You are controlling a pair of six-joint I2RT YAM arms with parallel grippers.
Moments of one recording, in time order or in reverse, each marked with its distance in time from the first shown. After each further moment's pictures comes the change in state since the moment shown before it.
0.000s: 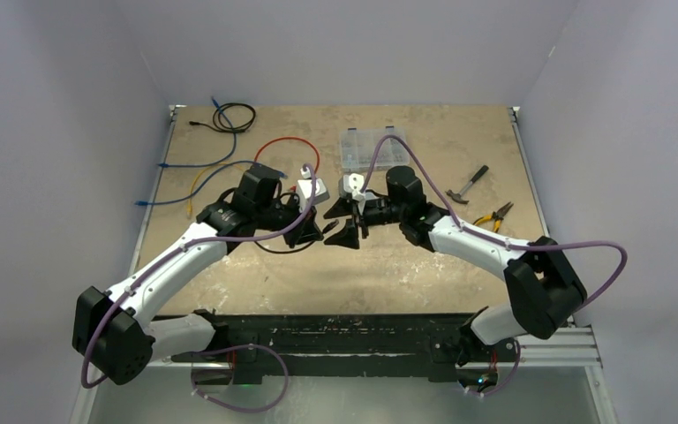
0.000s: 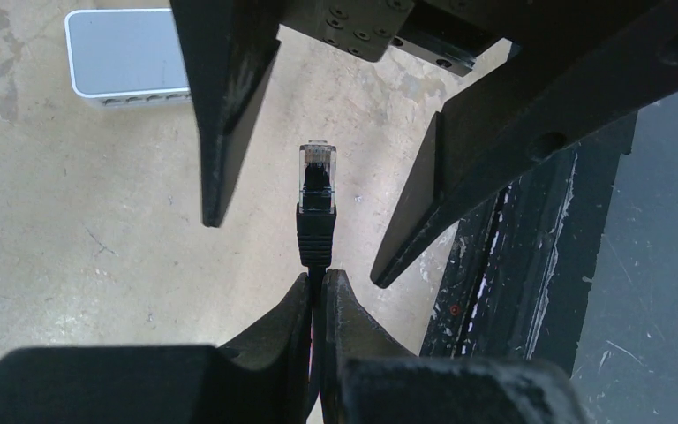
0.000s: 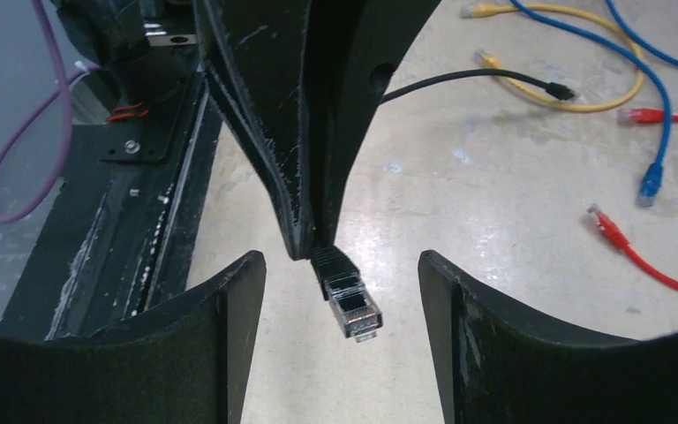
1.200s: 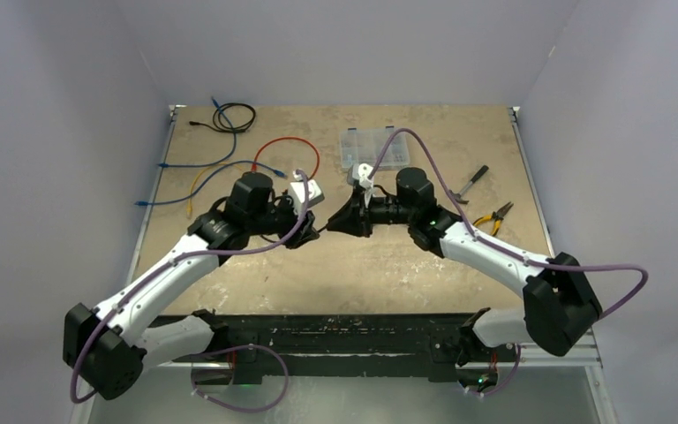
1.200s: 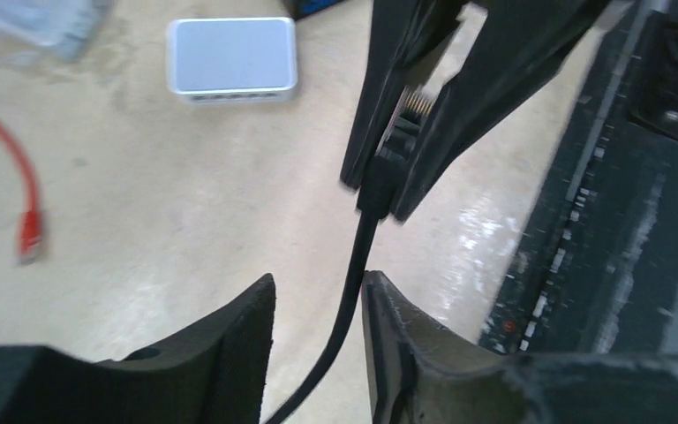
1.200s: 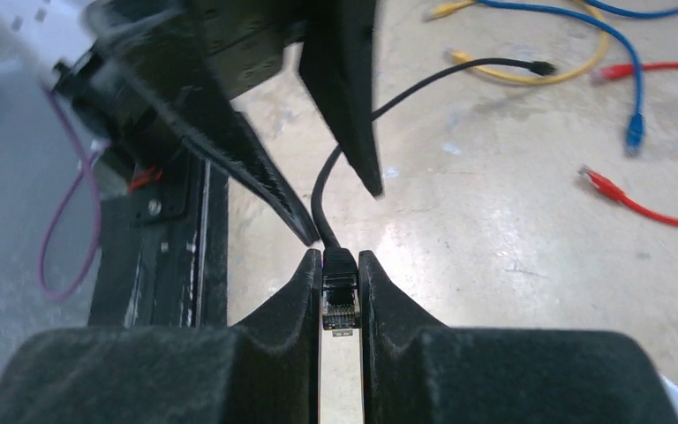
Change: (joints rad) left arm -0.021 -0.063 -0.034 0.029 -0.129 0.009; right arm 0.000 -0.097 -0.026 -0.027 0.079 0.184
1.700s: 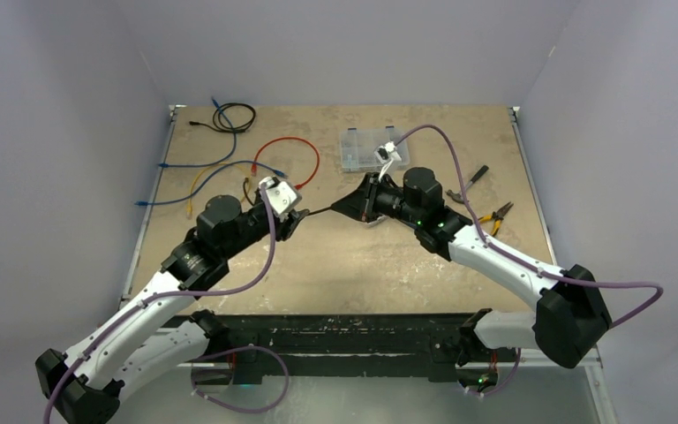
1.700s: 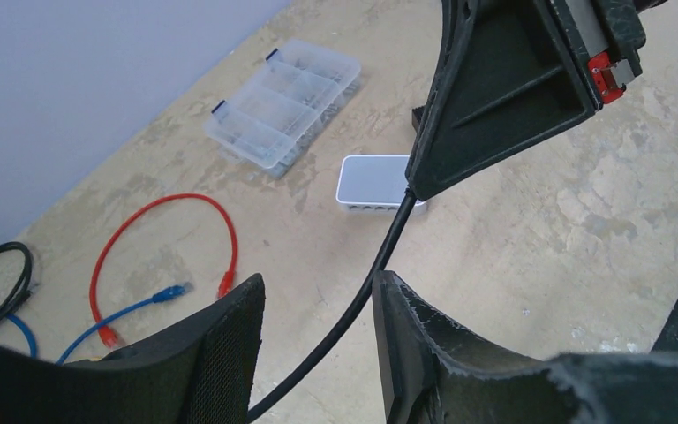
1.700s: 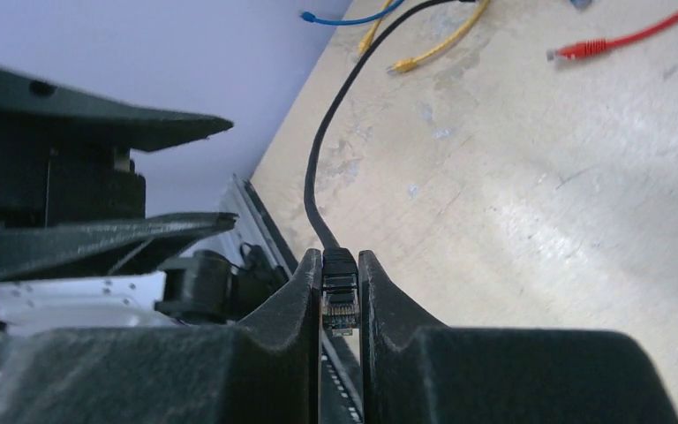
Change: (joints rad) left arm -0.057 -0.323 -0.153 0.280 -0.348 0.011; right arm 0.000 -0.092 0.002 -0.036 0.402 0.704
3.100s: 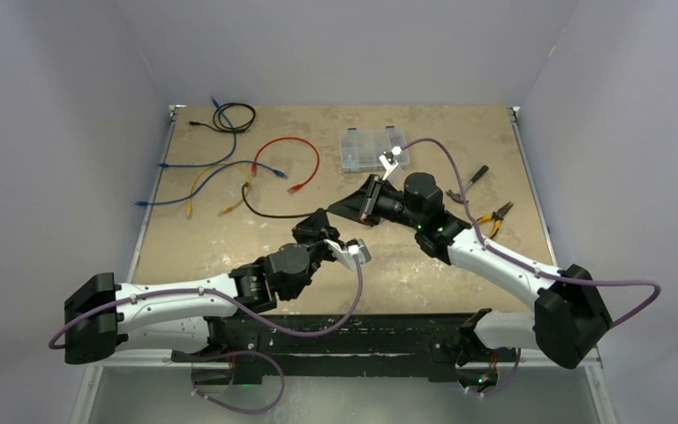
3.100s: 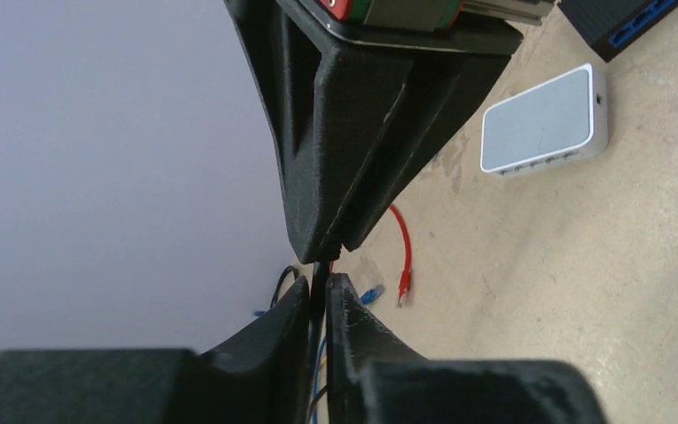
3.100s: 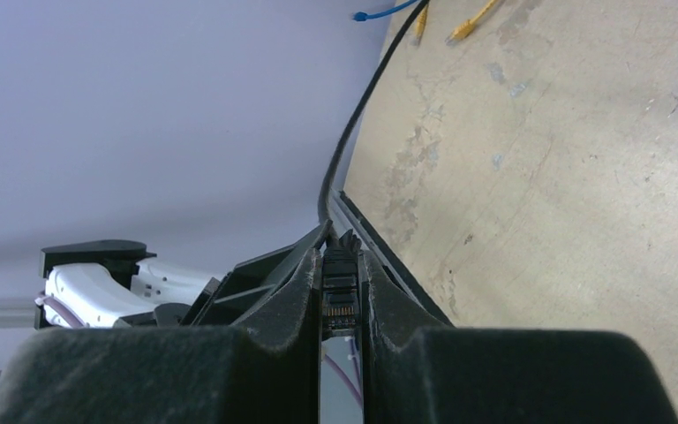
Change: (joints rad) left arm -0.578 0.295 -0.139 0.489 -0.858 0.709; right arm 0.006 -0.003 -0.043 0.054 0.001 0.424
